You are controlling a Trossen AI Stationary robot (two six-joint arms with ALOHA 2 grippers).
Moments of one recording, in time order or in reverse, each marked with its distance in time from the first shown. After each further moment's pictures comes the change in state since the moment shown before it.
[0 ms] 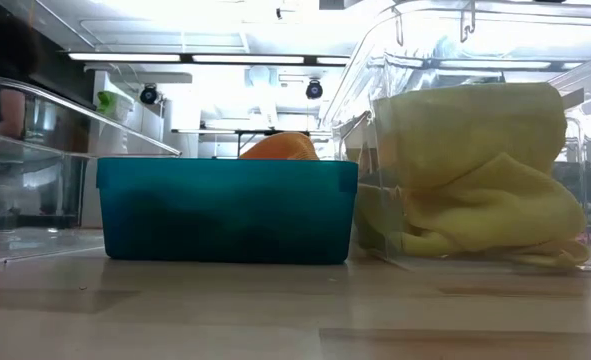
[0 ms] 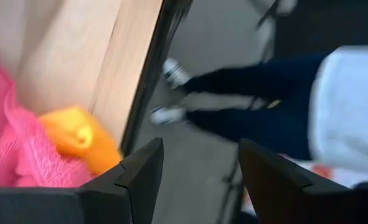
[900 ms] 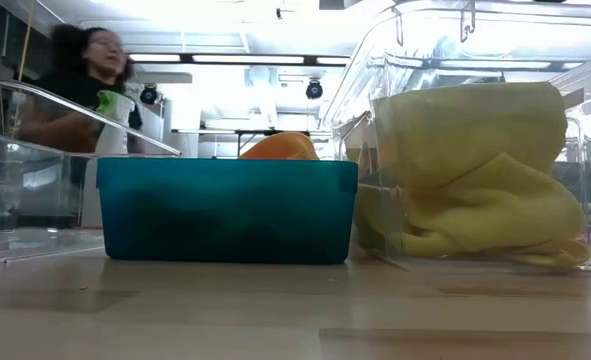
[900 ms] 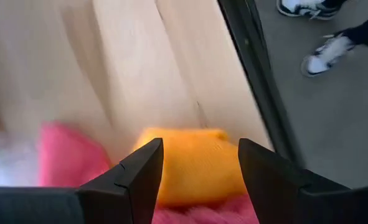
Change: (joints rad) left arm -0.134 0.257 -0.001 -0.117 -0.311 0.684; right arm 0.001 0.054 -0.001 0.154 -0.024 0.381
